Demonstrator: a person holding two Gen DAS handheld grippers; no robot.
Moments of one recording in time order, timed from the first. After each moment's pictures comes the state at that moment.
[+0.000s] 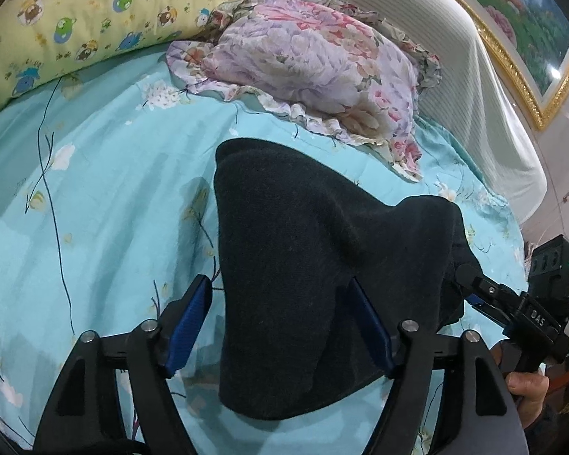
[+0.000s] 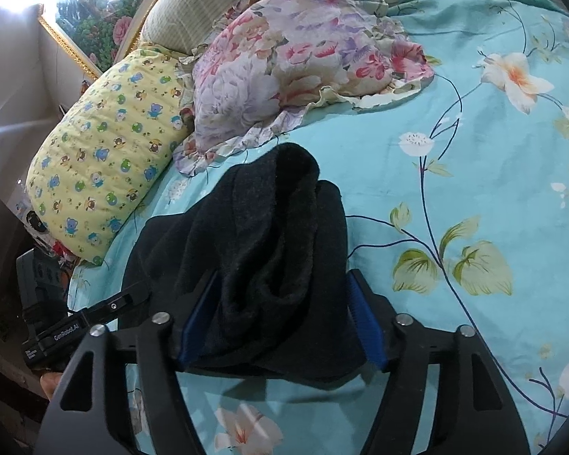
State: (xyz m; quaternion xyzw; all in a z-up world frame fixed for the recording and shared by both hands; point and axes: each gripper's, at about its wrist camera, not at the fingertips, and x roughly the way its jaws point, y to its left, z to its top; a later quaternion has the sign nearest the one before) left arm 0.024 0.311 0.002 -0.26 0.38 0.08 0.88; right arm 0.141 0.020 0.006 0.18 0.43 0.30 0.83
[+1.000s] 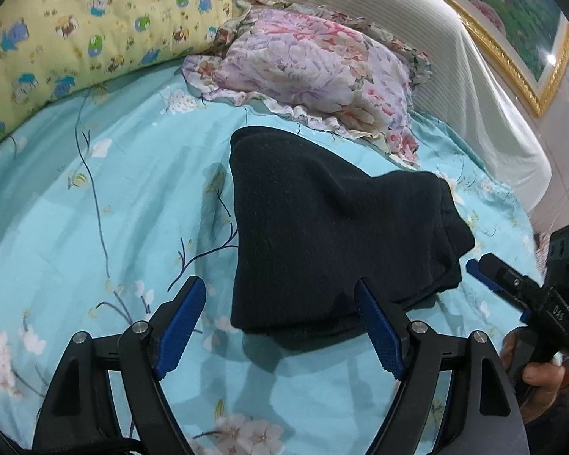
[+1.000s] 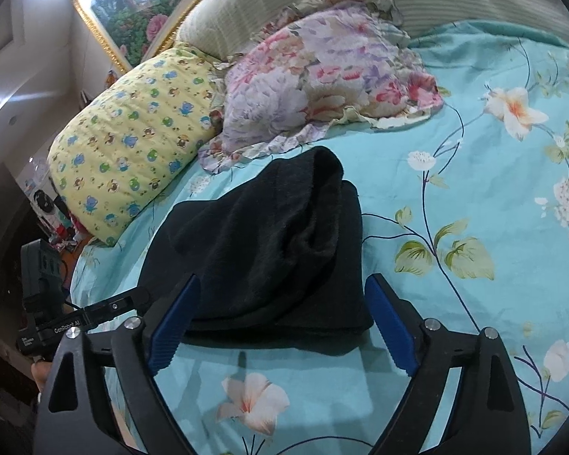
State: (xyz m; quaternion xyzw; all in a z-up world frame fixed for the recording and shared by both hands) left arm -0.025 0.284 0.011 -0.22 0.37 0.11 0.90; right arm 0.099 0.014 0.023 0.15 0.38 0.32 0.85
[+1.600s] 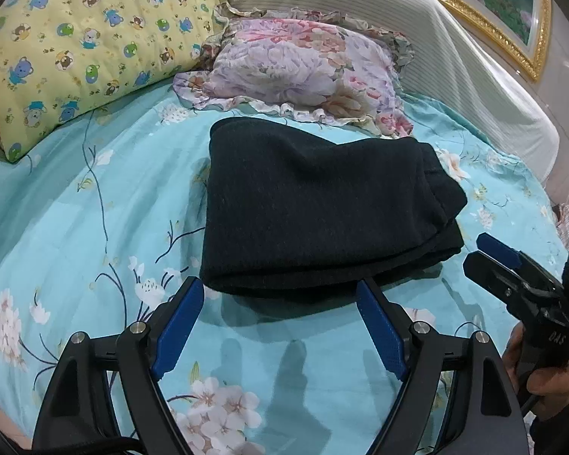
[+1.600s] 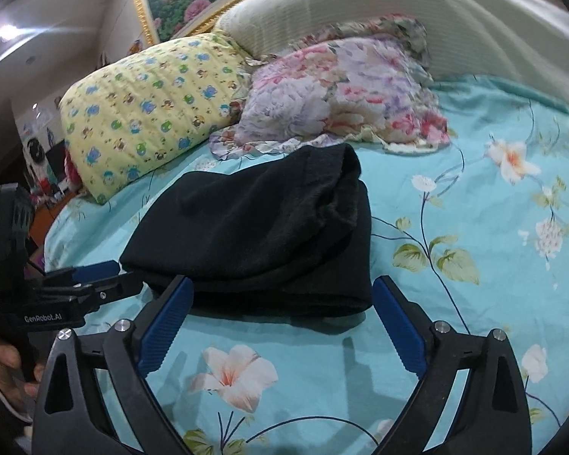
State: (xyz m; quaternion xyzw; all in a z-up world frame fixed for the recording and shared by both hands) left arm -0.038 0.240 0.007 -0.15 0.36 0.13 0.91; right arm 0.055 0.029 0.020 0.04 0.32 0.32 0.89
